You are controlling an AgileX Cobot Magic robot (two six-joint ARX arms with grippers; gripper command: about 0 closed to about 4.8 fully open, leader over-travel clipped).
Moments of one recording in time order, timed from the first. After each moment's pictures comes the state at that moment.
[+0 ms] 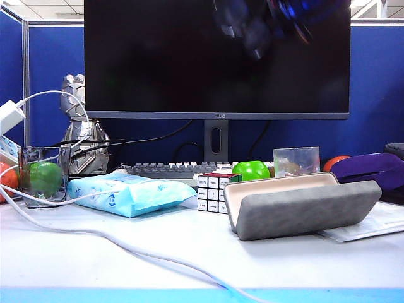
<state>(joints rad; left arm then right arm) -0.46 1.14 1.13 -0.26 0.38 -0.15 0.21 1.76 1.72 -0.38 -0.74 0.00</state>
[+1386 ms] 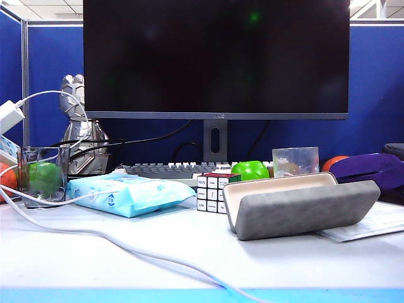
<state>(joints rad) -0.46 1.14 1.13 0.06 0.66 -0.72 0.26 1.65 1.72 0.37 -1.18 0.28</state>
